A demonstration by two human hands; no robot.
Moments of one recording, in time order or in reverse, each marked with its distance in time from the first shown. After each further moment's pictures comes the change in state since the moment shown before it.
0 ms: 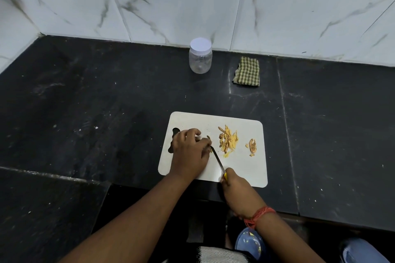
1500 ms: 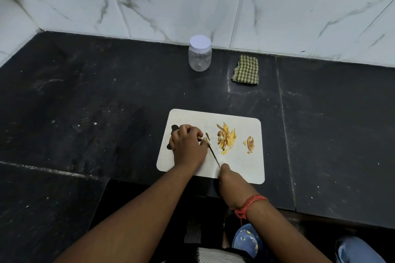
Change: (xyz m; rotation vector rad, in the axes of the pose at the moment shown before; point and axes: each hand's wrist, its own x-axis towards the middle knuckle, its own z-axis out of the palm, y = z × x) left_hand 0.012 0.017 0.000 -0.159 -0.092 -0.397; right_hand 0.006 -0.007 0.001 -0.215 -0.067 -0.022
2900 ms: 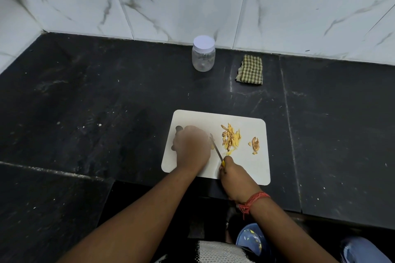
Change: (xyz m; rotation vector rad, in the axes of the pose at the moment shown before) left_hand 0.000 -0.007 -0.005 0.048 -0.041 0.081; right_hand 0.012 -0.008 -0.007 0.154 0.108 -0.012
